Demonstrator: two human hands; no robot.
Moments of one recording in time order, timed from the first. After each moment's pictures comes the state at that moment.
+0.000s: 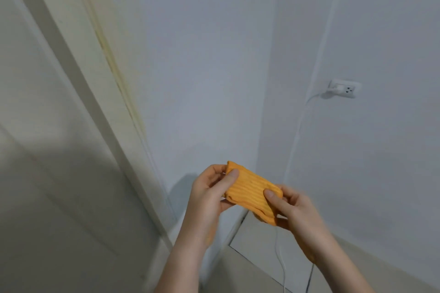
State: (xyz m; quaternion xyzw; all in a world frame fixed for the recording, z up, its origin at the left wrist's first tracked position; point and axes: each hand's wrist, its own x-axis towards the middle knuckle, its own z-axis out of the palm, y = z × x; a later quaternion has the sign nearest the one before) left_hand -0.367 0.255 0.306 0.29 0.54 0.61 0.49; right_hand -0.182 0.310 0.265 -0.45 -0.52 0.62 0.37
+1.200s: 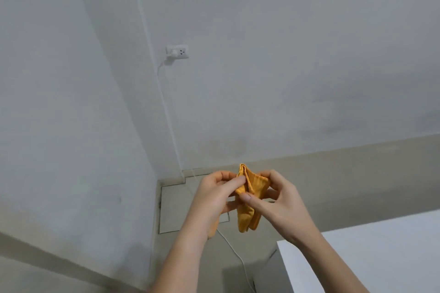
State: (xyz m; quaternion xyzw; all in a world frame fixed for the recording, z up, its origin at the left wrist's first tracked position) left_hand -0.220 0.162 0.256 0.48 0.44 0.27 0.71; right_hand -0.071 0.068 0.252 -0.64 -0.46 0.34 0.52
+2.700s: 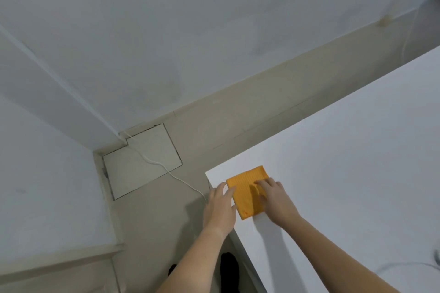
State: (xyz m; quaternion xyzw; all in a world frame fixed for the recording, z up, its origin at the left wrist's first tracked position) left_hand -0.062 -0.022 -0.028 0.86 0.37 -0.12 0.32; right_hand 0.095 -0.146 -0.037 -0.88 -0.38 0.28 0.11
